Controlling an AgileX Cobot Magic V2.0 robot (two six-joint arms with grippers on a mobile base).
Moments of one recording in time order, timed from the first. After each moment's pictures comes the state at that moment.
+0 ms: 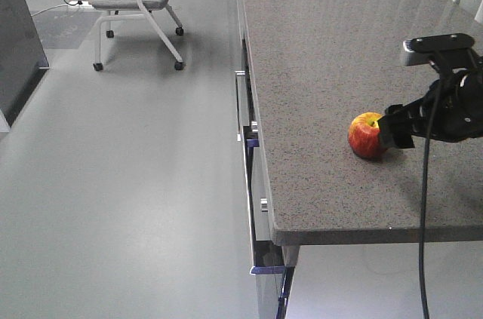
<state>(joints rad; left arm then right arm) 0.00 -0.01 0.03 0.01 0.00 -0.06 0.04 1.57 -1.27 0.09 0.85 -0.22</state>
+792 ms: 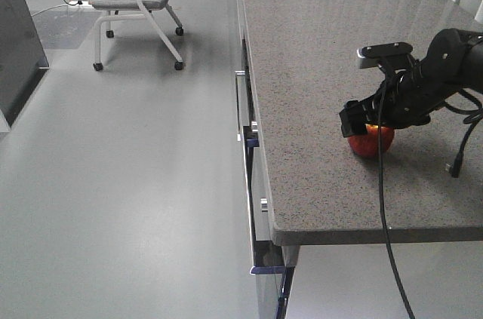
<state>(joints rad) 0.00 -0.01 0.03 0.01 0.00 -0.06 0.05 1.93 -1.52 0.14 0.76 -0.29</state>
